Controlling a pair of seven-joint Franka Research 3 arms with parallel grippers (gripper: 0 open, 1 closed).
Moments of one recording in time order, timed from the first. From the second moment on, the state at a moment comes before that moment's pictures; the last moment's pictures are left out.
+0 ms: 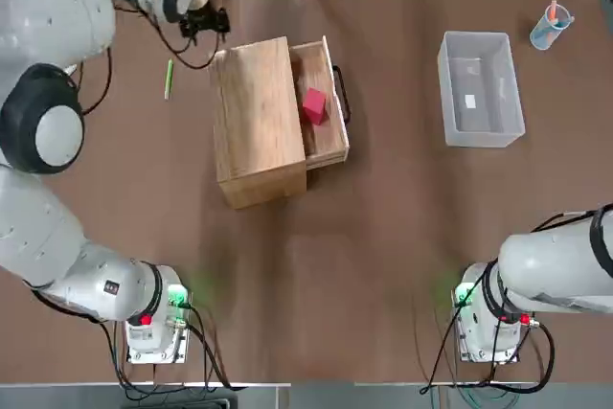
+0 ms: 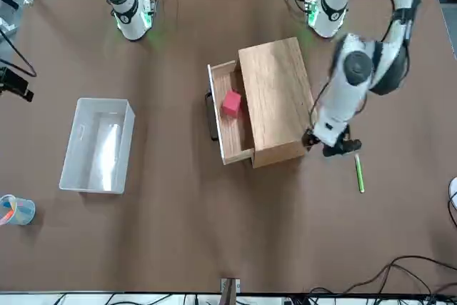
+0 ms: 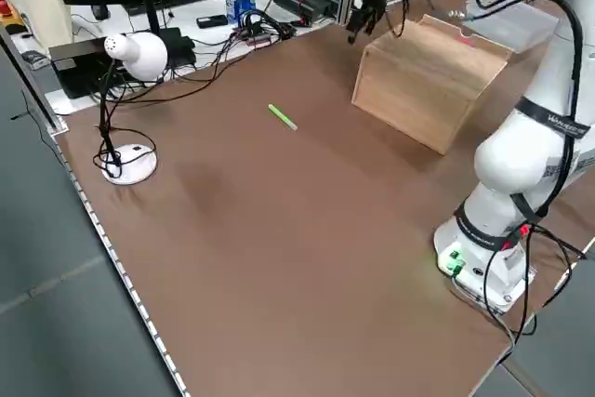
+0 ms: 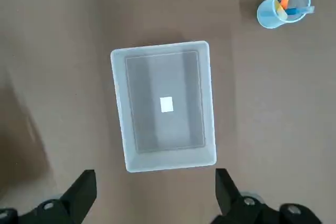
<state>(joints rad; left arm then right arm) -0.29 0.21 0.01 -2.00 0.08 2.28 -0.43 -0.16 0.07 0.06 -1.47 0.00 1.51 0.01</state>
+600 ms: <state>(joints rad) -0.15 0.40 0.19 -2.02 -0.05 2.40 -0.01 0.09 0.22 0.07 -1.47 -0.01 1.60 0.34</state>
